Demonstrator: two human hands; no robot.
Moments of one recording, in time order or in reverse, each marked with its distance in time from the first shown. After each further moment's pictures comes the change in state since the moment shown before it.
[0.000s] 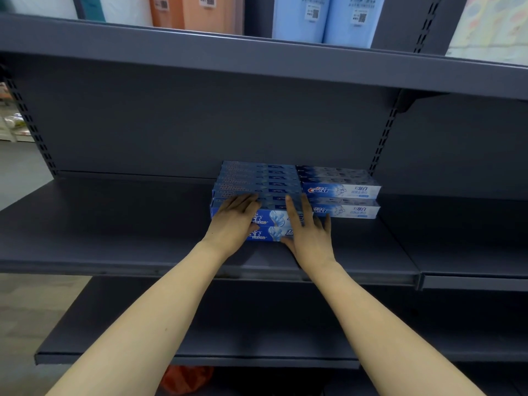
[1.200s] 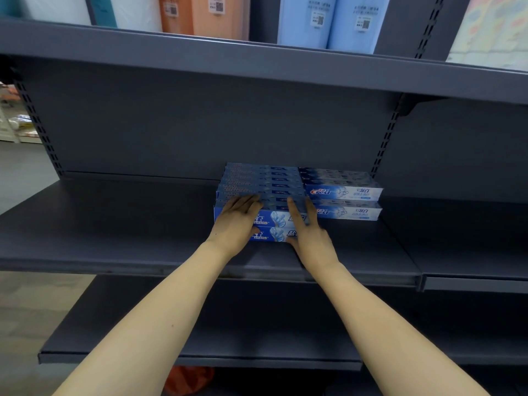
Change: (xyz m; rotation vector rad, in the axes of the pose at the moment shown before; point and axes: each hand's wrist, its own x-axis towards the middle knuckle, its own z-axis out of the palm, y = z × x) left_hand 0.000 0.005 -0.007 -0.008 -0.090 -0.065; right_hand 0.002 -0.003 -0.023 0.112 -0.342 0.037
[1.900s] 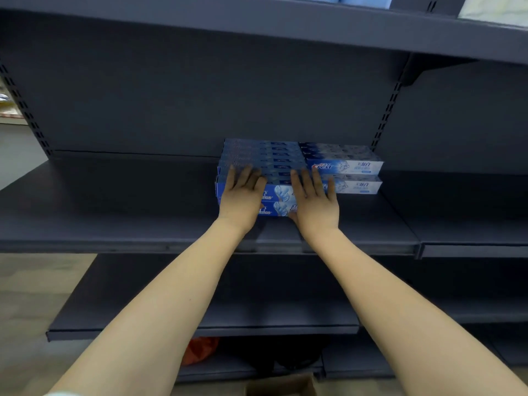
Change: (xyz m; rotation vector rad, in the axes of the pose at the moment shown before) left_hand 0.001 0.008 0.006 0.157 -0.065 -0.084; right_hand 0.004 -0.013 -0.008 -0.316 0.020 0.019
